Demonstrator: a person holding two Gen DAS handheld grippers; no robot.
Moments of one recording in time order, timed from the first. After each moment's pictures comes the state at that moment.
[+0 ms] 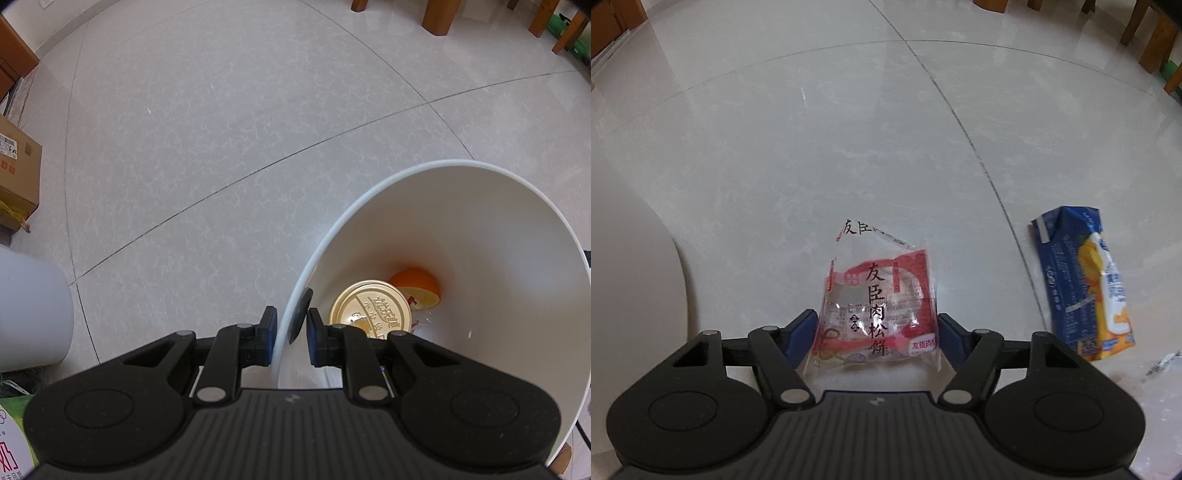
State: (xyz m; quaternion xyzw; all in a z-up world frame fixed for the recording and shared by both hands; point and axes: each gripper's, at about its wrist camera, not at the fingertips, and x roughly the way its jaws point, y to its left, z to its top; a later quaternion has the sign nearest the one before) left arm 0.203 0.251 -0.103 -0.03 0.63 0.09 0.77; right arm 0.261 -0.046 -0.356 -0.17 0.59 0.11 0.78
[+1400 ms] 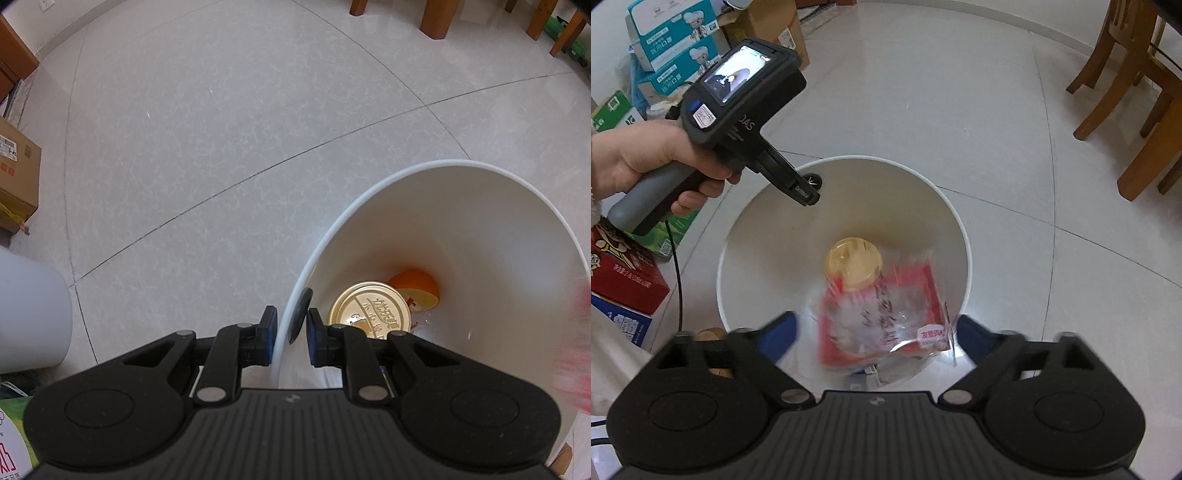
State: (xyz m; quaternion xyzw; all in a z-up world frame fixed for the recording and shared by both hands) left arm 0.197 0.252 -0.101 -0.03 0.62 0.09 0.78; right arm 0.177 0.100 -0.058 -0.28 0.55 0.36 0.70
